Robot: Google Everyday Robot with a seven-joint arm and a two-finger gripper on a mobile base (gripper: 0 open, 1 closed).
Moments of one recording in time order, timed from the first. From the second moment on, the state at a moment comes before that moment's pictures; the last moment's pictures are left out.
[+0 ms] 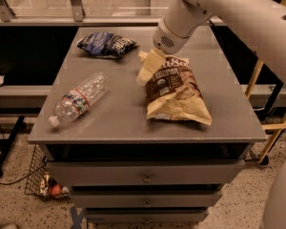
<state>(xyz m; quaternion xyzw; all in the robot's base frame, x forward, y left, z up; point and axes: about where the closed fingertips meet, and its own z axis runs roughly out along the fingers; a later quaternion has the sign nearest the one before) 0.650 -0.035 0.884 -0.54 0.80 0.09 0.23</state>
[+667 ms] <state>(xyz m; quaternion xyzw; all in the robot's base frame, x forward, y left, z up) 0.669 -0.046 0.867 -0.53 0.82 0.07 0.22</state>
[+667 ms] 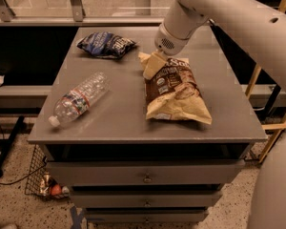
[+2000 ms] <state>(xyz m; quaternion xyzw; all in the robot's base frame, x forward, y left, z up) 0.688 -0.067 0.946 -0.54 0.78 0.05 0.32</state>
